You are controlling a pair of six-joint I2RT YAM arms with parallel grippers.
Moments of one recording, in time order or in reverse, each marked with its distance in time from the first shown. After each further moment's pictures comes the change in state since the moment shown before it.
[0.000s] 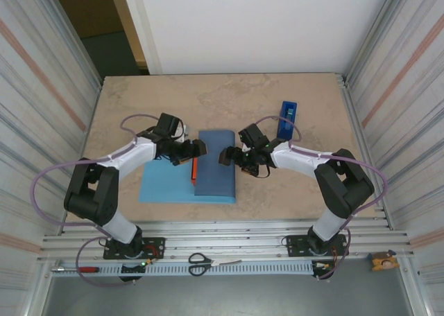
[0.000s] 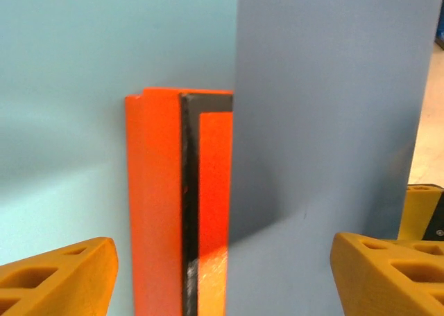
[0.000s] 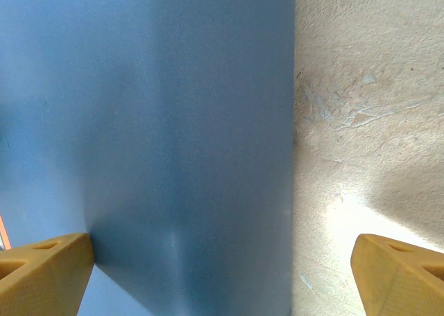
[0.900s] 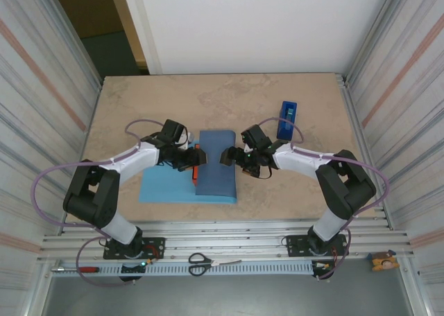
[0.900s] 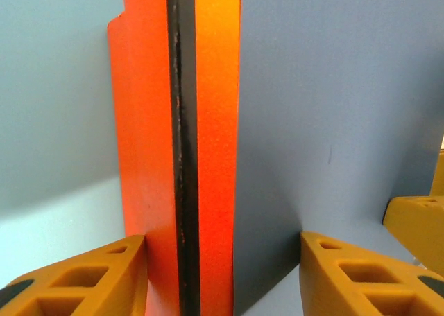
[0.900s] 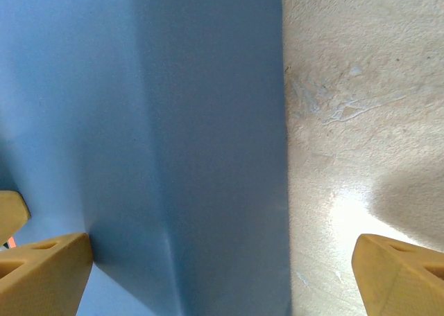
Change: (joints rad) left arm -0.054 -0.025 -0.059 -0.008 -0.017 -0.005; right arm -0.015 -0.014 -0.034 0.035 -0.024 0.026
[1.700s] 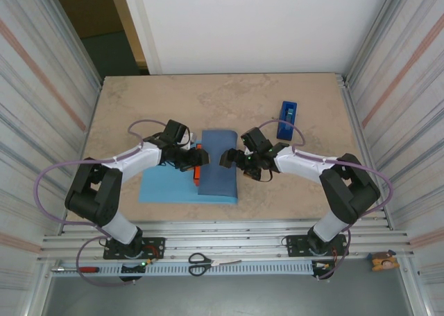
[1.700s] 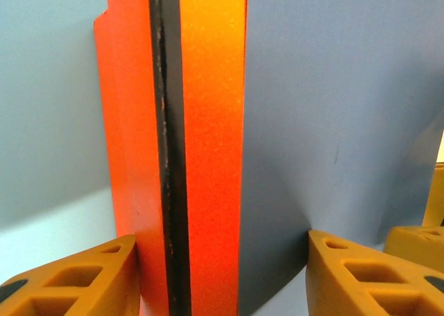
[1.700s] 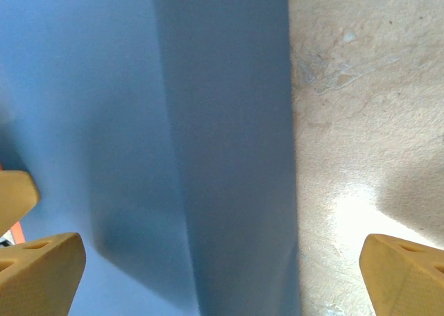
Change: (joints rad) left arm -0.019 0.021 0.000 0.032 0.011 -0.006; right arm 0.021 -0.054 -0.033 -0.002 0.022 0.029
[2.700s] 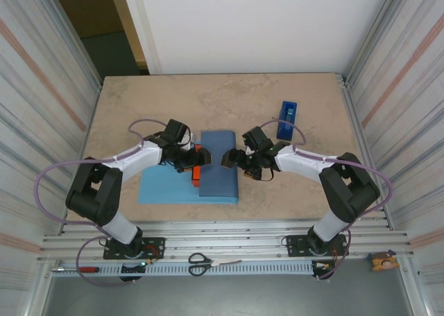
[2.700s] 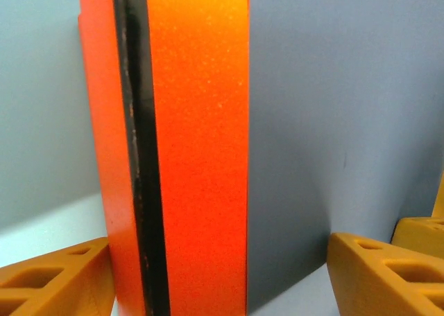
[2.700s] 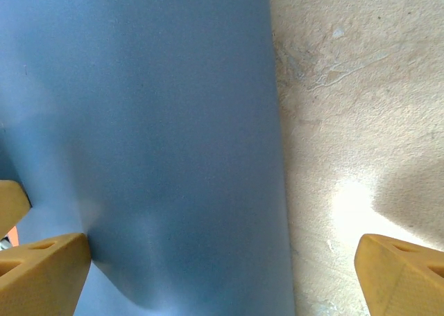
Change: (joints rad) left arm -0.003 0.005 0.021 -0.042 -0.006 0.004; right arm -0.015 0.016 0.005 -0.020 -0.028 -0.001
